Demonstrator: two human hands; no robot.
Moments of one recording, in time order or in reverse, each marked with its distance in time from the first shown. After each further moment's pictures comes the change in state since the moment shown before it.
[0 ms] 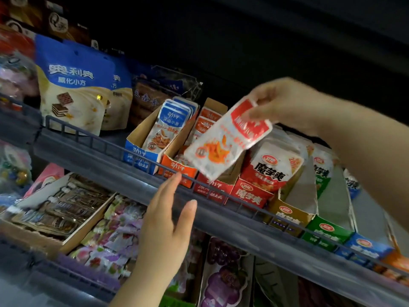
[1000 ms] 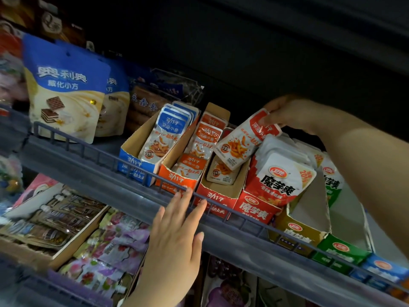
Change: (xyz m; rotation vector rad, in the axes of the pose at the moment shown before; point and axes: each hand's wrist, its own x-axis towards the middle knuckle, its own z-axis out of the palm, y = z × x) left_hand 0.015 -0.047 0.029 0.753 -0.018 0.372; right_hand 0.067 0.060 -0.012 -0.031 0.013 0.220
